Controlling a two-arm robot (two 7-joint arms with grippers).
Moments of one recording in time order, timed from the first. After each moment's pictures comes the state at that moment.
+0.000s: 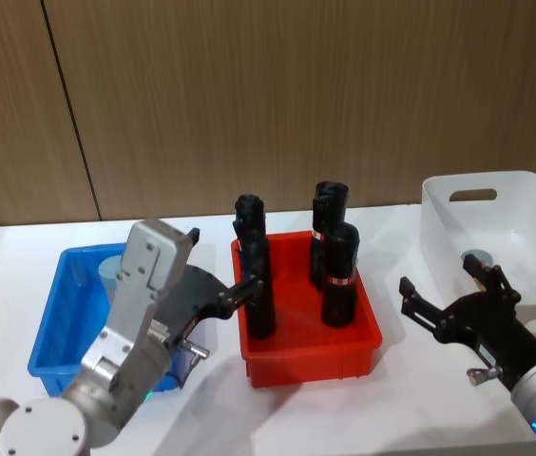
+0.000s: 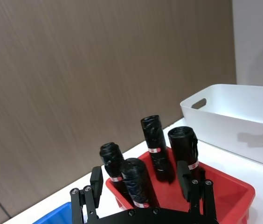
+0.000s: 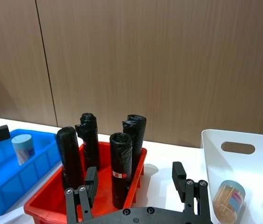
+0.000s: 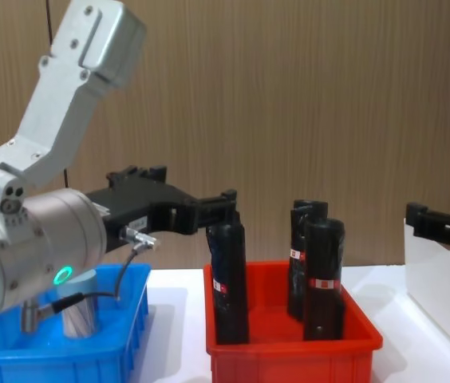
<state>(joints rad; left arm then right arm) -0.28 0.37 0.45 -1.59 -0.22 0.03 -0.07 -0.01 0.34 -0.23 -1.76 0.29 0.03 0.07</state>
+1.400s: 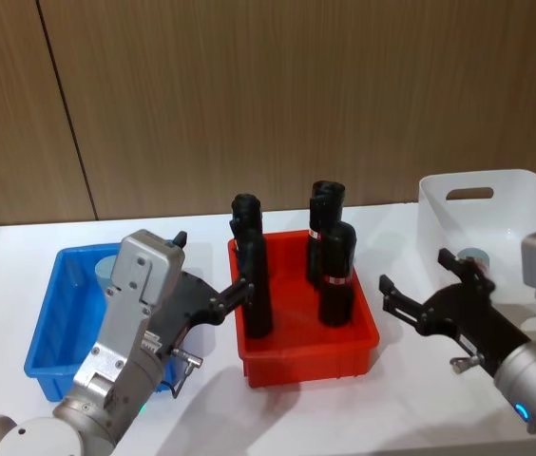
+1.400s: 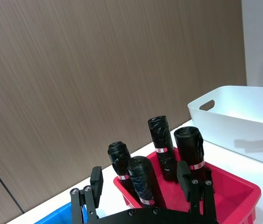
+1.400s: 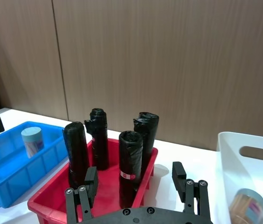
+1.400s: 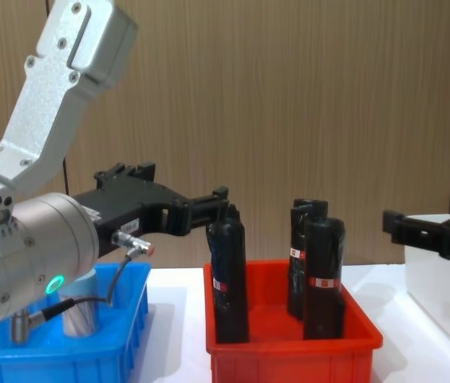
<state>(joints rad) -0.24 0.38 0.45 -1.63 -0.20 0.01 -0.01 0.07 0.32 -0.22 -1.66 0.27 0.04 0.18</state>
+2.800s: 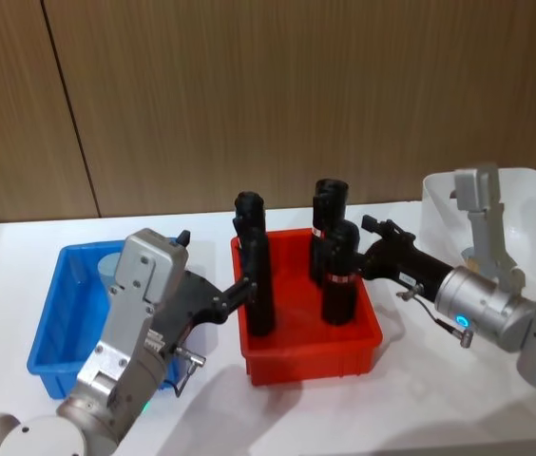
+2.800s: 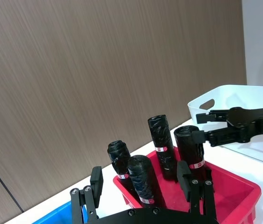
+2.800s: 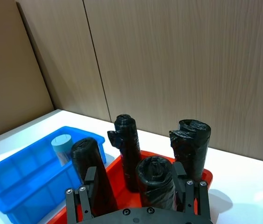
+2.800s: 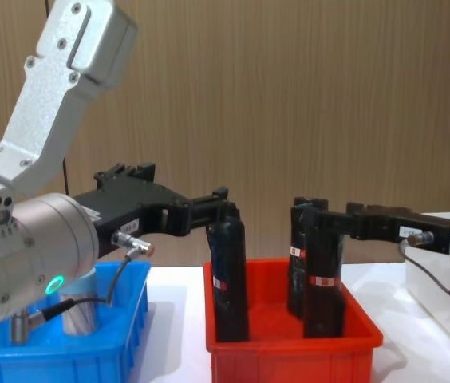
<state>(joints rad) -0.24 0.38 0.45 -1.63 -0.20 0.01 -0.01 0.59 0.16 -0.24 -0.92 0.34 -0.05 0.64</state>
